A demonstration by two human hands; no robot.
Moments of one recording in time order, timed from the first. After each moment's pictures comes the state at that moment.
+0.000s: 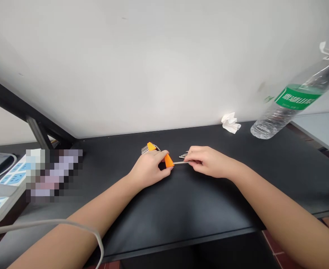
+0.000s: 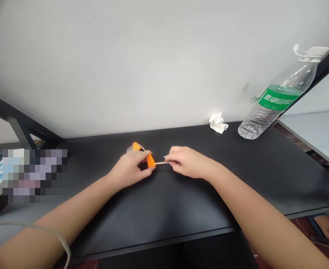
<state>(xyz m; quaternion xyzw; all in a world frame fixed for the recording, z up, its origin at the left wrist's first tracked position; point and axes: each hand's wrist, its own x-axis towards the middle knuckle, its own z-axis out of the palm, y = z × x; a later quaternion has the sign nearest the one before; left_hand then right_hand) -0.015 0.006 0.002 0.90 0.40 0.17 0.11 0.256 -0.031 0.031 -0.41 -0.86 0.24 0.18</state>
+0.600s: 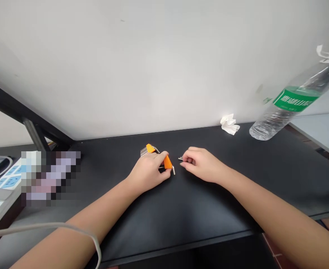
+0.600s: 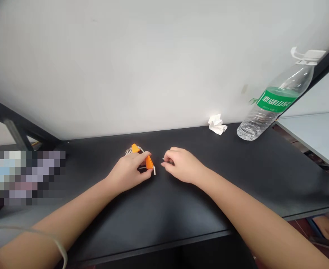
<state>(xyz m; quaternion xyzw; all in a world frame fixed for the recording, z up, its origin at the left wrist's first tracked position) -0.013 0.000 0.001 0.90 0.39 0.19 0.05 0.229 -0.033 0.017 -0.53 -0.77 0.27 0.22</state>
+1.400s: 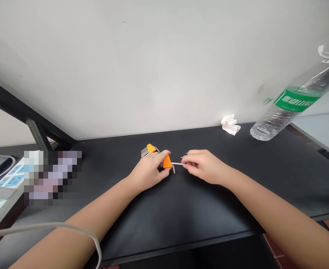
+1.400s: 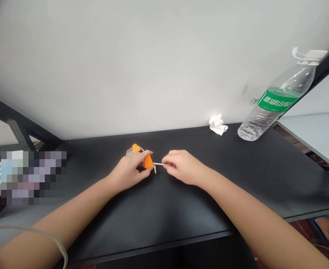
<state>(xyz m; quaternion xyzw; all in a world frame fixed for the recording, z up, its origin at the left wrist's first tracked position) -0.017 0.006 -0.002 0.90 0.36 0.21 0.10 0.236 -0.038 0.026 -0.46 -0.80 0.29 0.25</state>
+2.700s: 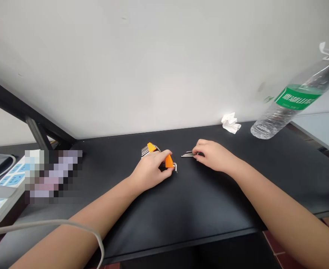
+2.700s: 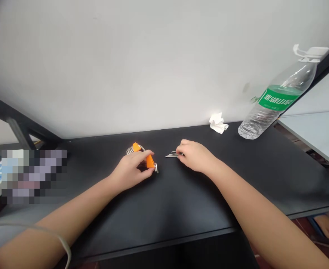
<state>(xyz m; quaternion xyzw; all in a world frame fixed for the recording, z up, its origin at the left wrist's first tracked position) -0.013 0.000 -0.003 0.89 0.38 0.24 0.12 0.266 -0.017 0.020 -0.55 -0.81 0.15 0.11</state>
